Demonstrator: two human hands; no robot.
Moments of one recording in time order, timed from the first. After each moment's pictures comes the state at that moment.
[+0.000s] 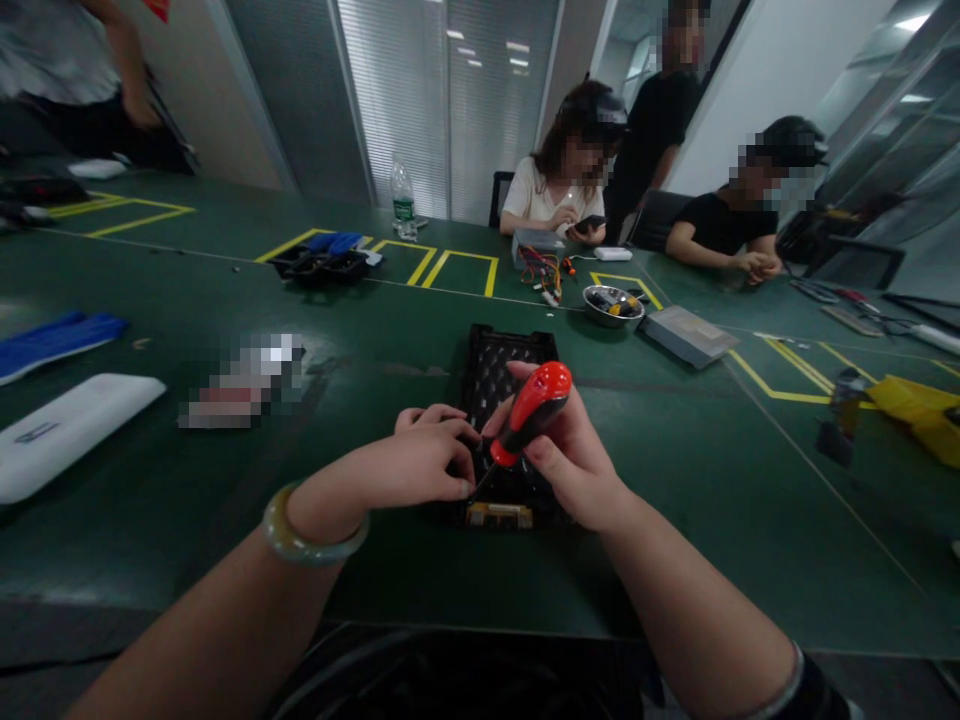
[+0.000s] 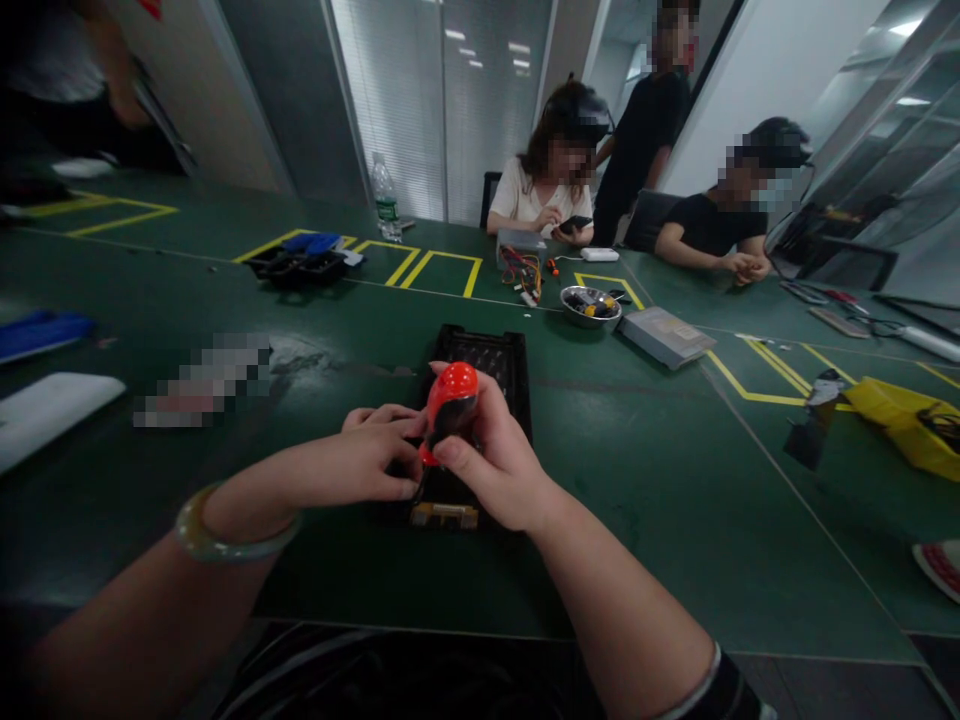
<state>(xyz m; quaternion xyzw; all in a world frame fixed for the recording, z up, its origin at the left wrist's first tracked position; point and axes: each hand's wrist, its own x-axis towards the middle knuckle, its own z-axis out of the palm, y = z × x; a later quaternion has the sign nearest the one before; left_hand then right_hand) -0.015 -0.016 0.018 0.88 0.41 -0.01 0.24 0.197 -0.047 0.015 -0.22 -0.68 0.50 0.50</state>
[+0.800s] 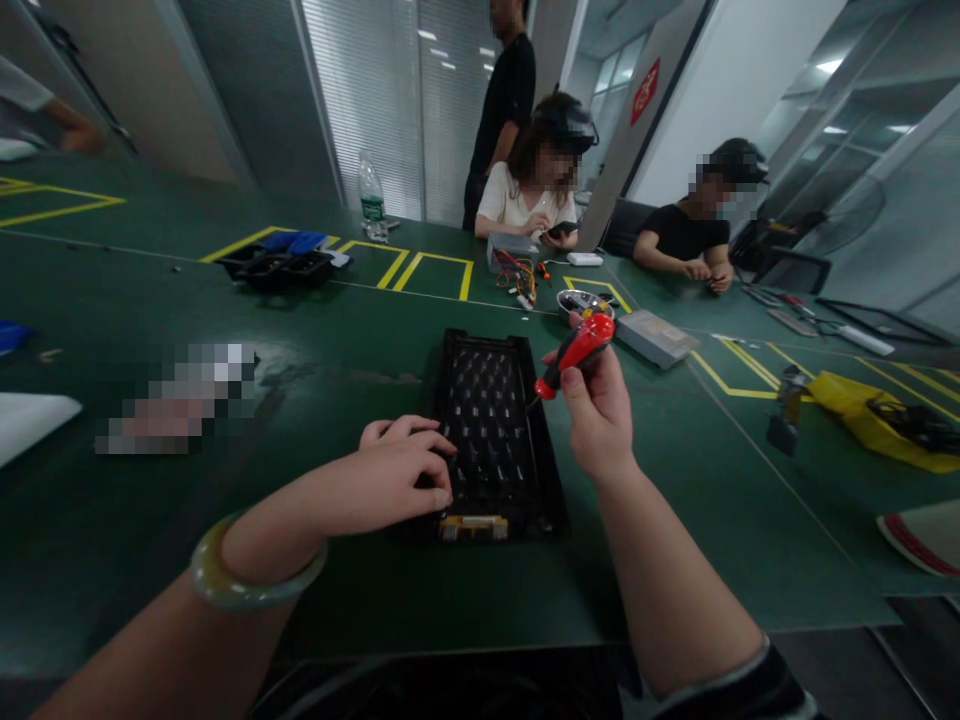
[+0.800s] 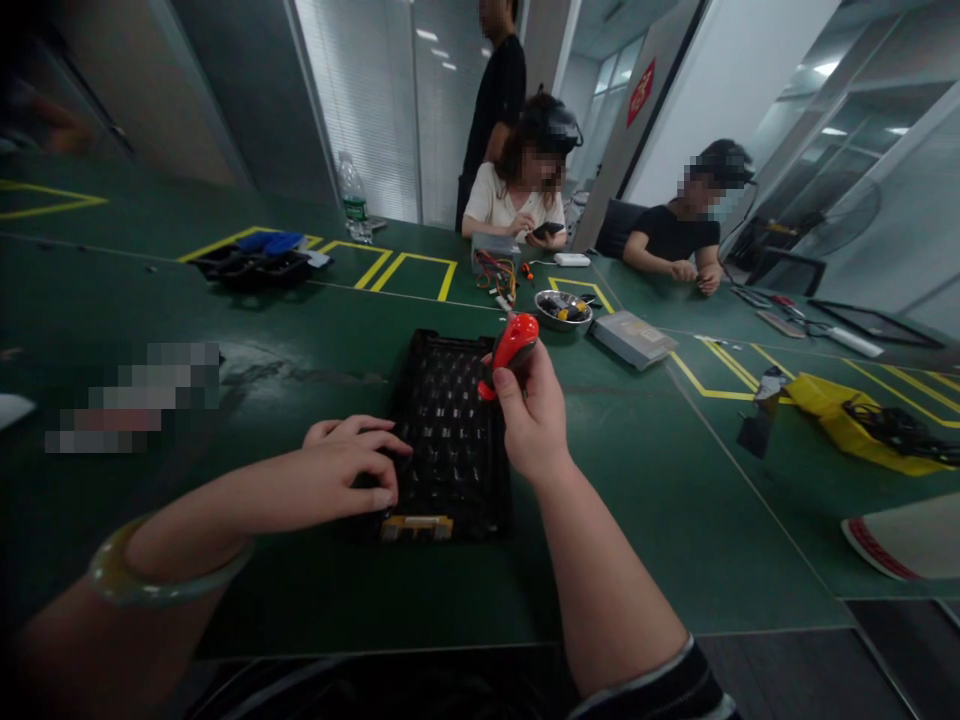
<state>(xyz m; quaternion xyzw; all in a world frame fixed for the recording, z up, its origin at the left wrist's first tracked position) -0.016 -0.015 0.014 0.87 0.43 -0.01 0.25 0.239 -0.007 0.018 -0.37 -0.63 0.24 0.64</state>
